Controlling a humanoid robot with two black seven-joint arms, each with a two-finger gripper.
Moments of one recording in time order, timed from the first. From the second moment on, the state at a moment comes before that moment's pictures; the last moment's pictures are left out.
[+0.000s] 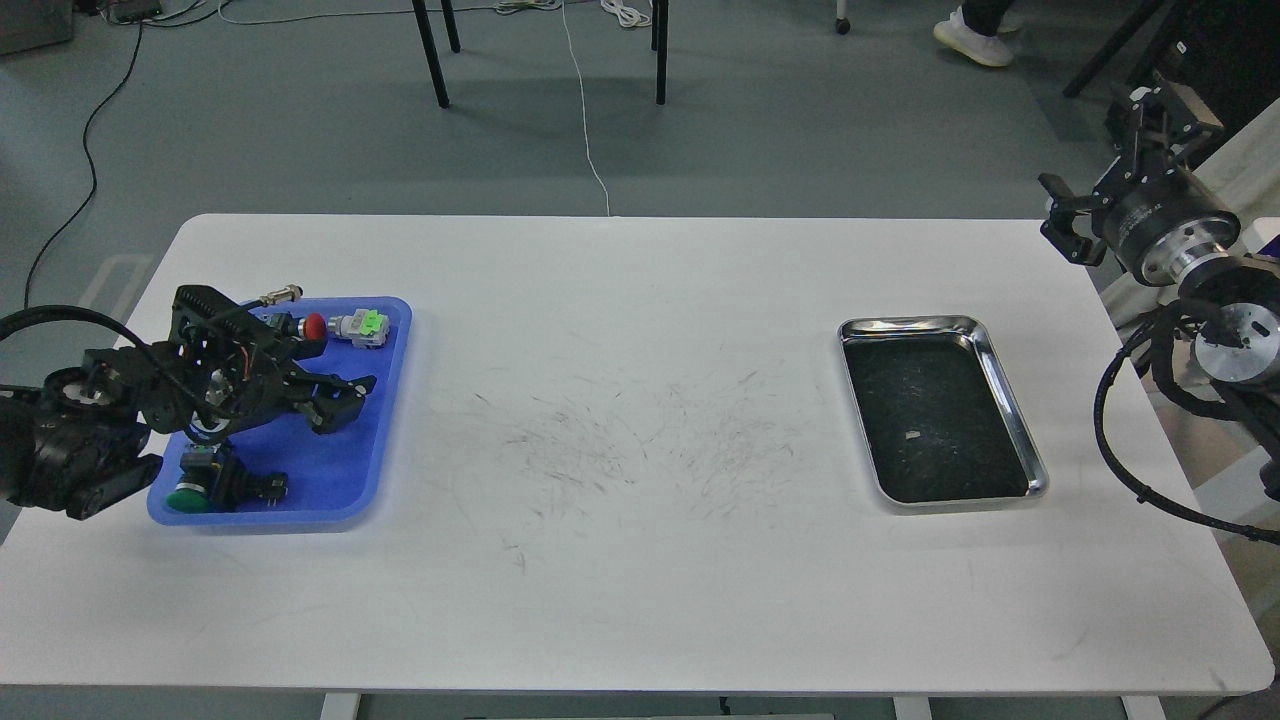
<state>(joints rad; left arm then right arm) -1.07 0.44 0.81 -0.55 1.06 0.31 -0.49 0.72 -0.63 0.77 0.92 -0.10 0.09 0.16</state>
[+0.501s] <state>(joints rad) -1.01 0.43 0.80 -0.50 1.06 0.30 -0.49 0.71 -0.63 0.77 0.92 -0.10 0.09 0.16</state>
